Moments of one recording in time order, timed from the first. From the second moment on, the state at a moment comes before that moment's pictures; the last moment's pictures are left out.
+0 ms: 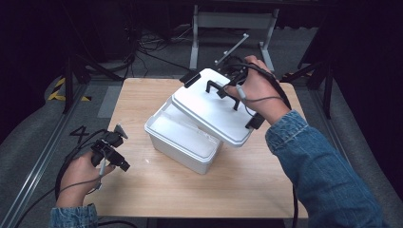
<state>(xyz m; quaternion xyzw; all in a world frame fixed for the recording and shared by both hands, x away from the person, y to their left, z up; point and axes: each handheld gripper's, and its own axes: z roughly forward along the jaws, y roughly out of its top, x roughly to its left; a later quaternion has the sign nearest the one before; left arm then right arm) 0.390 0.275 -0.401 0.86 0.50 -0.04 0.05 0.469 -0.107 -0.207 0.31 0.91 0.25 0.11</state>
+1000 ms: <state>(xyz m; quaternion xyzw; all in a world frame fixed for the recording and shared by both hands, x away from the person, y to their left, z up) 0.393 0.273 -0.408 0.86 0.50 -0.05 0.05 0.476 -0.248 -0.229 0.41 0.87 0.23 0.12</state>
